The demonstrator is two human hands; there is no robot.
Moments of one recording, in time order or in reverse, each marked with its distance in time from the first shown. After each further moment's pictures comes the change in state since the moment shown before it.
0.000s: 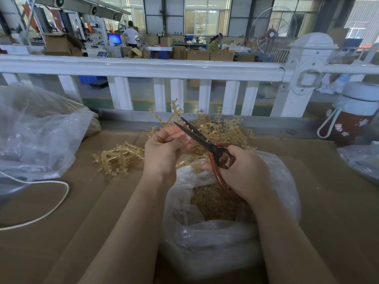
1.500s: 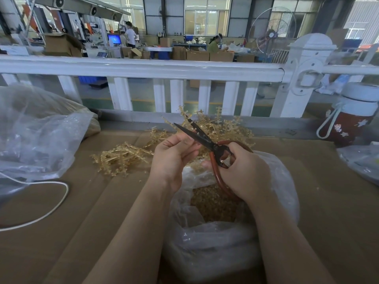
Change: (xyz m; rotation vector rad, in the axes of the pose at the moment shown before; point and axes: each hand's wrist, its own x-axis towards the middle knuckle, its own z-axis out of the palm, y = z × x) left_hand -0.009 -0.005 0.007 0.053 -0.063 -0.130; right_hand 0.001 0.003 0.003 -0.099 0.065 -0.032
